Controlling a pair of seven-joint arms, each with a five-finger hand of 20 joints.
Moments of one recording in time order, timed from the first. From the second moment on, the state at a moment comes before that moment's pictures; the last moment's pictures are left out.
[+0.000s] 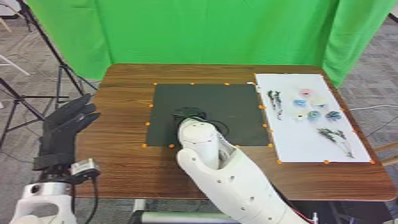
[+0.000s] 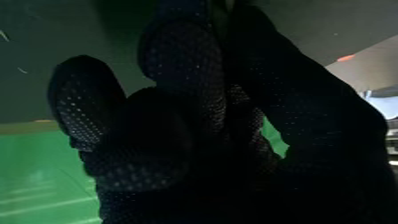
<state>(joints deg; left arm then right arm) 132.5 -46.7 -94.8 -126.5 50.5 30.1 24.1 -69.3 -89.0 44.7 -90.5 -143.5 -36.9 43.1</state>
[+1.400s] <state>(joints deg) 134.5 -47.1 -96.9 -127.1 51.1 29.9 23.2 -69.5 -87.0 40.1 -97.2 -148.9 -37.4 41.5</state>
